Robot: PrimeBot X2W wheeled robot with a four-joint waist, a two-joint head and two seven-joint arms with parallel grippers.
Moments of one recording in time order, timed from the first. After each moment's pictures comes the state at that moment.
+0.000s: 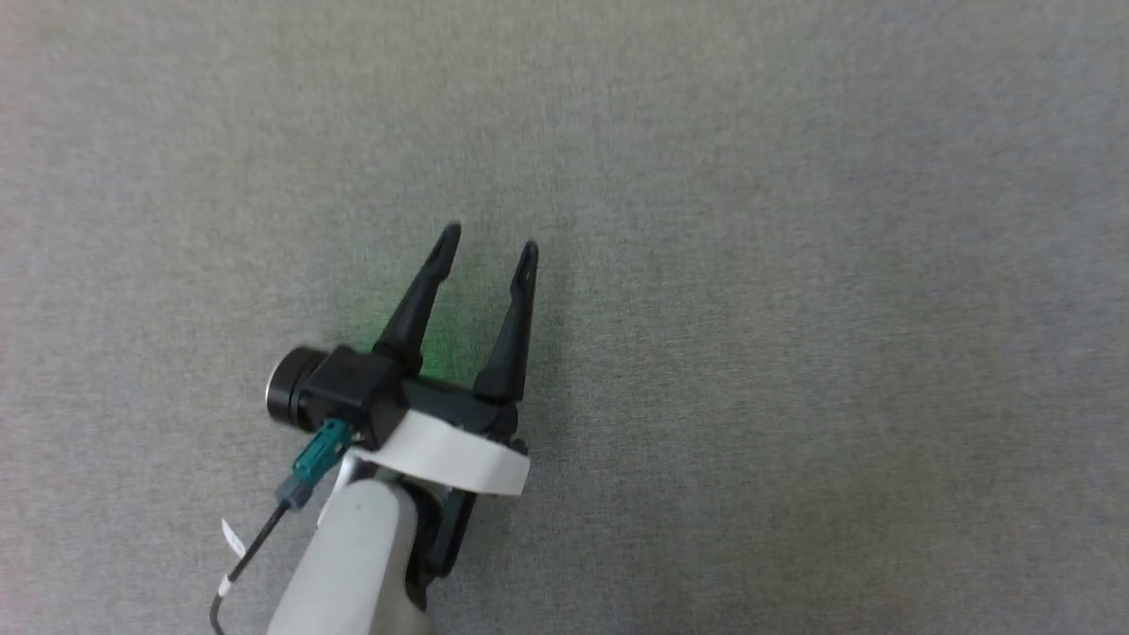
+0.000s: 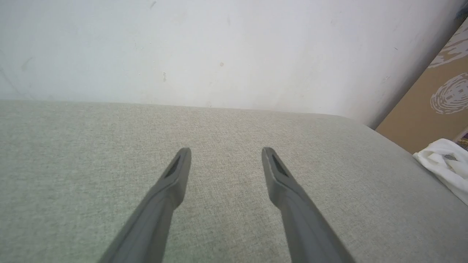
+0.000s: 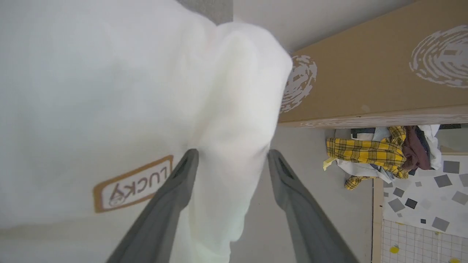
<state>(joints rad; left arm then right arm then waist) -0.30 0.05 -0.27 0.05 -0.20 -0.07 -0.26 -0.61 -0.86 0.15 0.88 0.21 0.13 0.08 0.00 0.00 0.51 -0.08</state>
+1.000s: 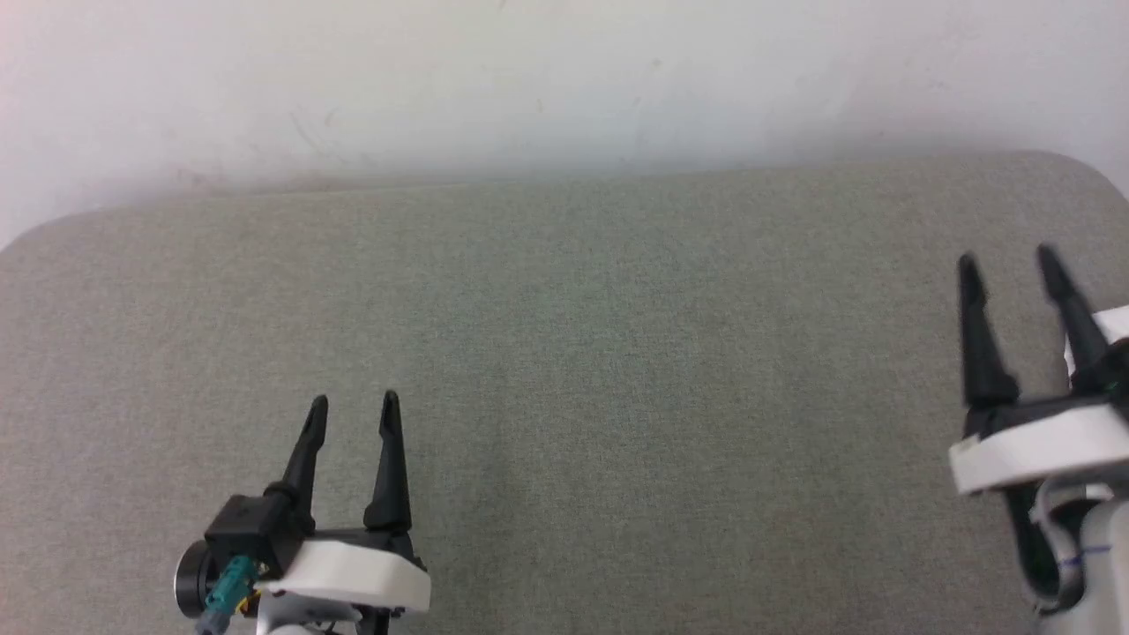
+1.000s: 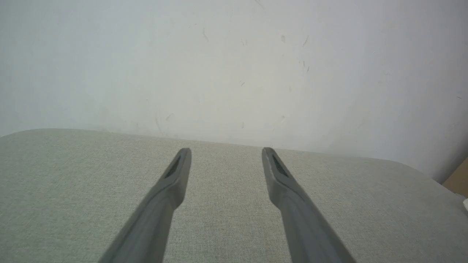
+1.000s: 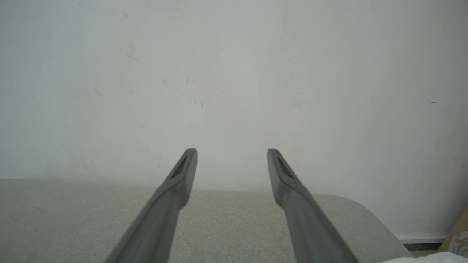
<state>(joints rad) -0.01 0.05 -0.07 0.05 -0.23 0.01 -0.26 -0.20 -0.18 -0.10 0.05 0.19 0.13 -0.16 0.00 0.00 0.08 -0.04</state>
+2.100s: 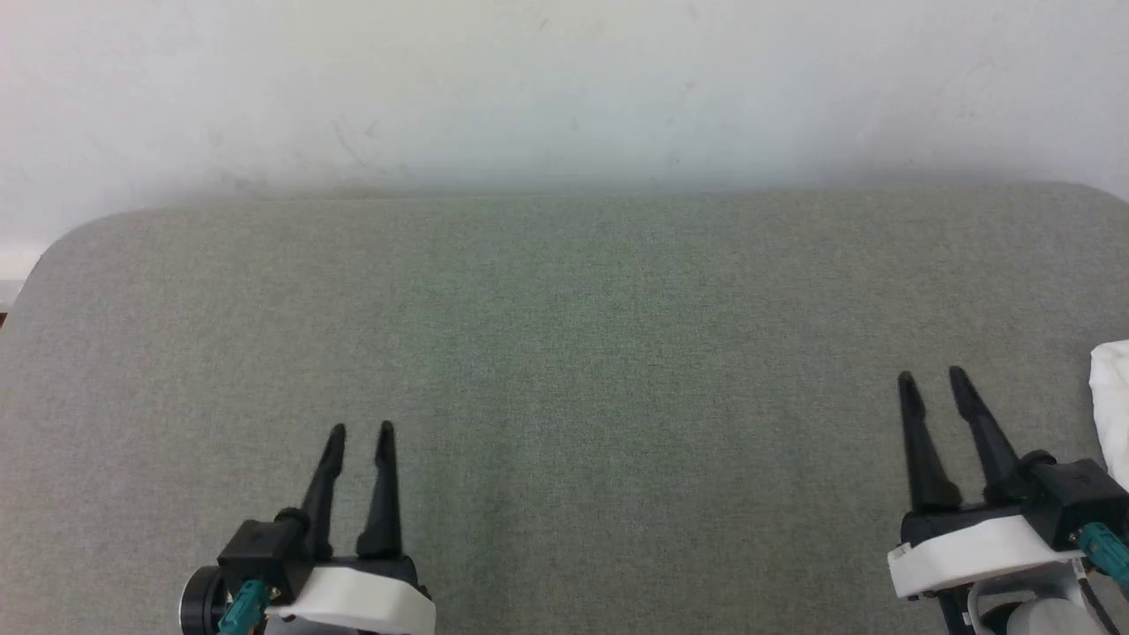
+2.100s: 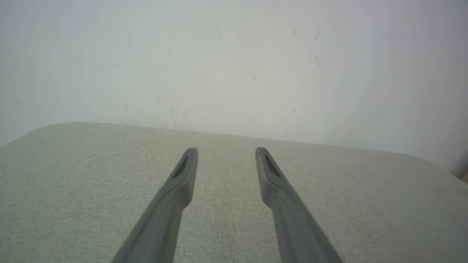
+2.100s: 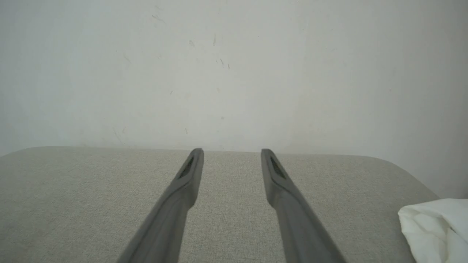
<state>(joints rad) 0.06 0.05 -0.08 0.05 -0.19 0.02 -0.26 0.00 -0.06 -0.06 0.07 0.09 0.13 -0.25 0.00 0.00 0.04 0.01</state>
